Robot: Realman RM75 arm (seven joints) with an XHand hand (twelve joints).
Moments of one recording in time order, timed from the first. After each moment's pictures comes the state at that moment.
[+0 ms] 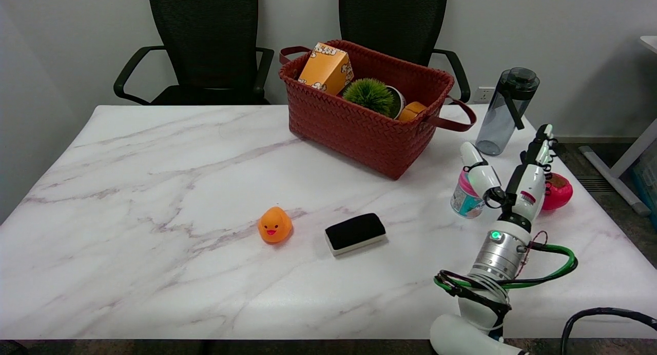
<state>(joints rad) -0.01 -1.29 -2.14 1.25 1.48 1.63 0.09</state>
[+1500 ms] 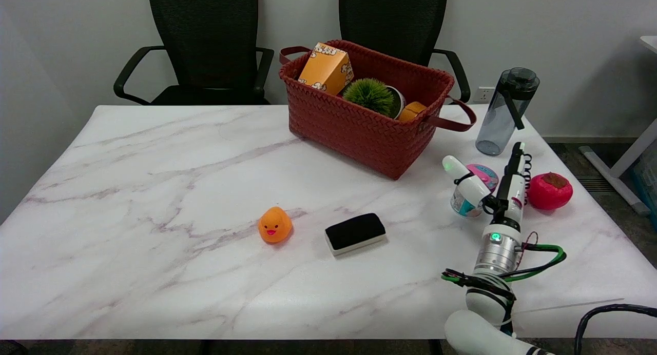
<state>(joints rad) -0.01 -1.23 -2.13 1.17 1.60 1.42 0.33</state>
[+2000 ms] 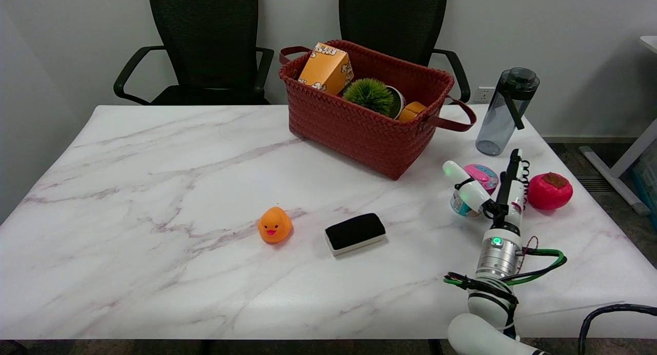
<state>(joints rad) -0.02 -1.21 -2.15 1.18 1.64 1.41 0.35</state>
